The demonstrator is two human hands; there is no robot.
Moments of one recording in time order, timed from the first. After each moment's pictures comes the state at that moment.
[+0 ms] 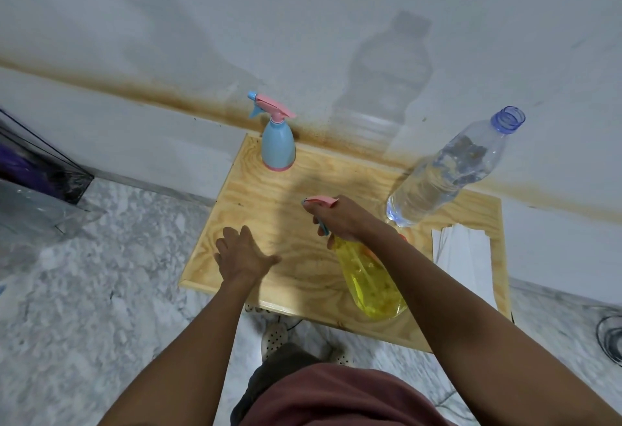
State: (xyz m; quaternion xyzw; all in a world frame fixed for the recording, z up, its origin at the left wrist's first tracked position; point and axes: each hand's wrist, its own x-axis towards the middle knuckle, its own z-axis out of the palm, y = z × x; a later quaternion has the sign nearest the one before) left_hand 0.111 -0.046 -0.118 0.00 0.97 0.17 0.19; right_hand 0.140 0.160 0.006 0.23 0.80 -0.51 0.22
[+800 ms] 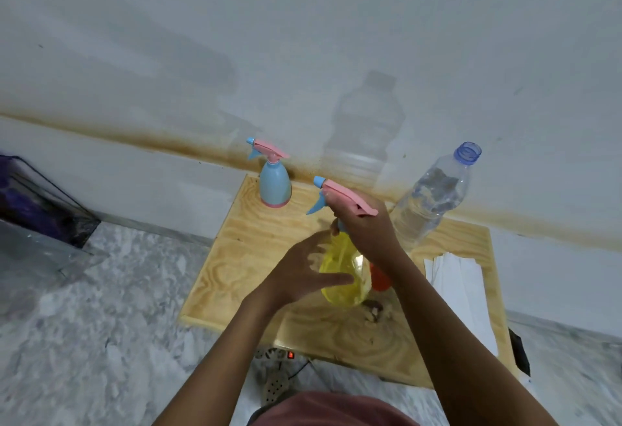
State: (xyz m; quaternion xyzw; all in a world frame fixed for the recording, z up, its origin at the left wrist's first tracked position) left_hand 0.141 0.021 0.009 0.24 0.76 0.51 0.32; right_hand 0.180 0.163 0.091 0.13 0.76 -0.61 -0.16
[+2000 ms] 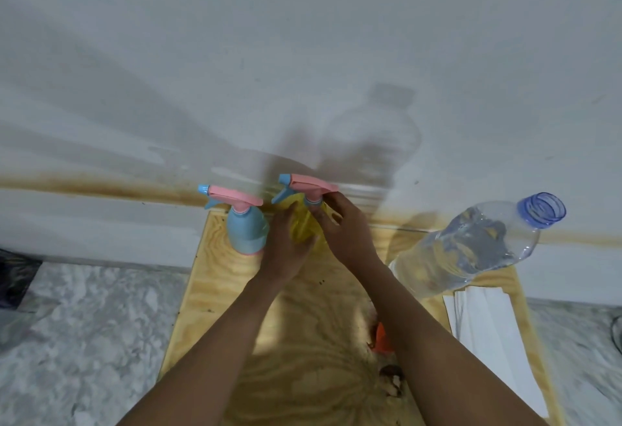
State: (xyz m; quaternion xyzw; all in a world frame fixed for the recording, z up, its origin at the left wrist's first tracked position) left_hand -0.026 0.121 -0.083 0.23 0.83 0.49 0.15; right_hand 0.036 0.234 -0.028 0.25 0.81 -0.51 -0.16
